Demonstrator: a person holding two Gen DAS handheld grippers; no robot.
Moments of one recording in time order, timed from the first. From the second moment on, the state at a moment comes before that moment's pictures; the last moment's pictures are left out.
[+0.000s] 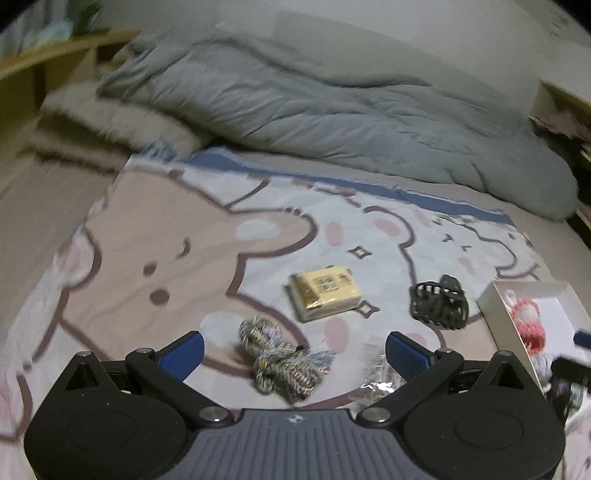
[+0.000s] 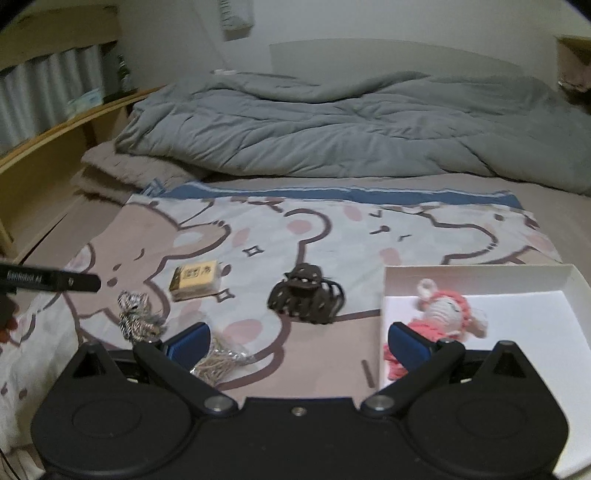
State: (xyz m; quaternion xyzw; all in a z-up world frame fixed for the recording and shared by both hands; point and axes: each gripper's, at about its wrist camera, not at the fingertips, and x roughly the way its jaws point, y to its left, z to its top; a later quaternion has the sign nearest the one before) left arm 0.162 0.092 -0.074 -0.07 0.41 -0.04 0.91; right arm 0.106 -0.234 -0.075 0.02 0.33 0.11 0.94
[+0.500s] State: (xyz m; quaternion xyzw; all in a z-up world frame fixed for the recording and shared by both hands) left arm 0.190 0.109 -0.133 -0.23 0.50 -0.01 0.83; right arm 0.140 -0.186 -0.099 -0.07 0.33 0.26 0.90
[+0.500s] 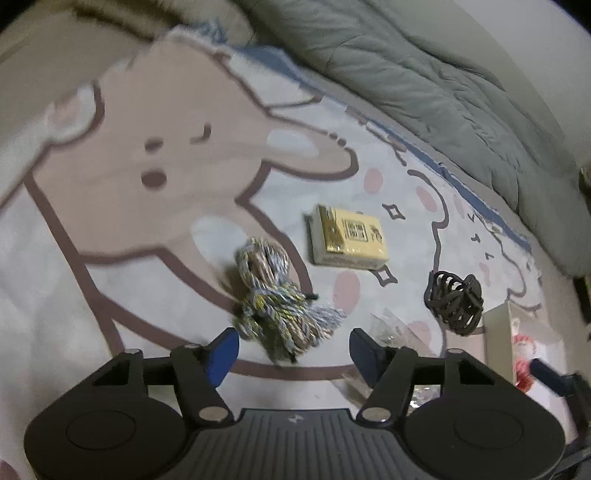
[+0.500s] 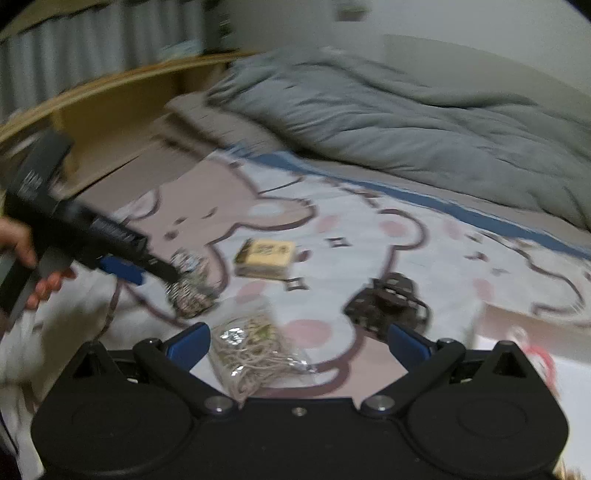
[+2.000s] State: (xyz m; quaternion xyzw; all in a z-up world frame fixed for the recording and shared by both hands) left arm 0.234 0.085 -0.172 -0.25 0.48 0.09 0.83; right arm 0.188 -0.125 -0.171 -0.13 0.44 0.36 0.81
